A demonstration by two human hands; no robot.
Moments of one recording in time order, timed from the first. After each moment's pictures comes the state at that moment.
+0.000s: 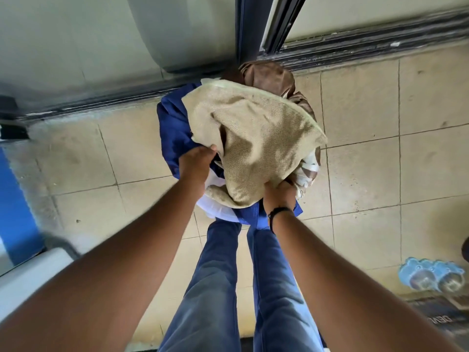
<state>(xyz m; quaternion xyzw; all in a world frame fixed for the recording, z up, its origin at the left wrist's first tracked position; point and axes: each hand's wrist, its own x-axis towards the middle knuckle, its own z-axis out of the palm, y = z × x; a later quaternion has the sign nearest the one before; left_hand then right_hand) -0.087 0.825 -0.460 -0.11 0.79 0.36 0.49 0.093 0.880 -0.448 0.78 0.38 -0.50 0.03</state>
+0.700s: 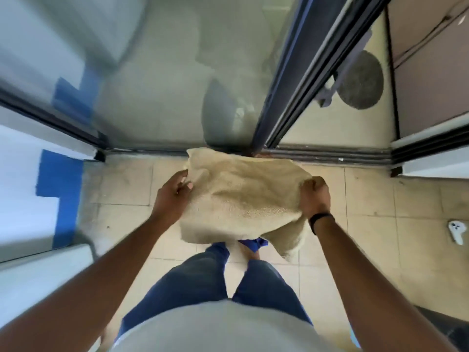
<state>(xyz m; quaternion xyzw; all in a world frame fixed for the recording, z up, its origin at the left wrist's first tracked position) -0.112 0.725 -0.115 0.12 0.86 0.36 0.34 0.098 0.977 -0.113 0.64 0.63 -0.44 -0.05</state>
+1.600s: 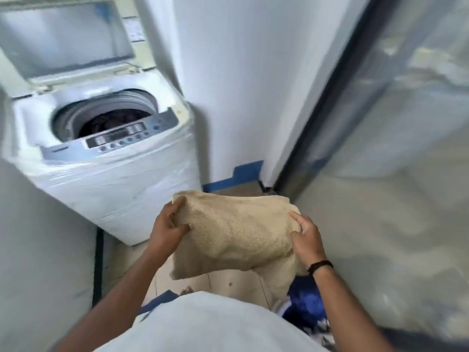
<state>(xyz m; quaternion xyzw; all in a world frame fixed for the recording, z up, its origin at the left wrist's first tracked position) 0.044 0.351 0.006 -0.32 0.73 0.60 -0.09 -0.097 0.645 0.036 -0.02 0.87 -0.45 0.18</state>
